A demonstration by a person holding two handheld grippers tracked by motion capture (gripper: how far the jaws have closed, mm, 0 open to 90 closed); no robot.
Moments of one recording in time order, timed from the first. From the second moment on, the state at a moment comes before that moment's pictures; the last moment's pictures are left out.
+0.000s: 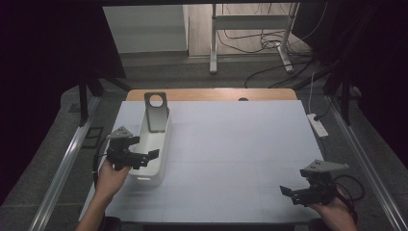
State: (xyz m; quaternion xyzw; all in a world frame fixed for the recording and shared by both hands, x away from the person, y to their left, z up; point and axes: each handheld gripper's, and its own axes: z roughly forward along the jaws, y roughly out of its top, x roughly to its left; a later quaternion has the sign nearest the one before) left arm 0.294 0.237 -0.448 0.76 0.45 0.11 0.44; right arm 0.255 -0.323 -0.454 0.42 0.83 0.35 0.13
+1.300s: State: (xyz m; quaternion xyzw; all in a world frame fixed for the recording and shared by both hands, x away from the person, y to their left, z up) left arm 0.242 0.248 -0.445 0.75 0.47 0.12 0.45; right arm 0.254 -0.323 -0.454 0.42 0.83 0.35 0.14
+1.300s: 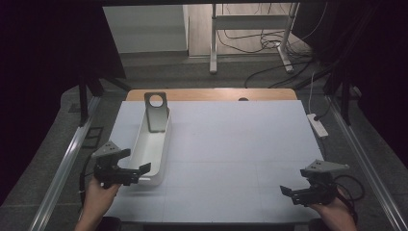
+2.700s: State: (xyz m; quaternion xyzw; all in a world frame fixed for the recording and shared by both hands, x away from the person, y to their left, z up) left arm 0.201 0.250 -0.466 0.77 0.46 0.12 0.42; right arm 0.255 -0.323 -0.454 0.42 0.83 0.35 0.13
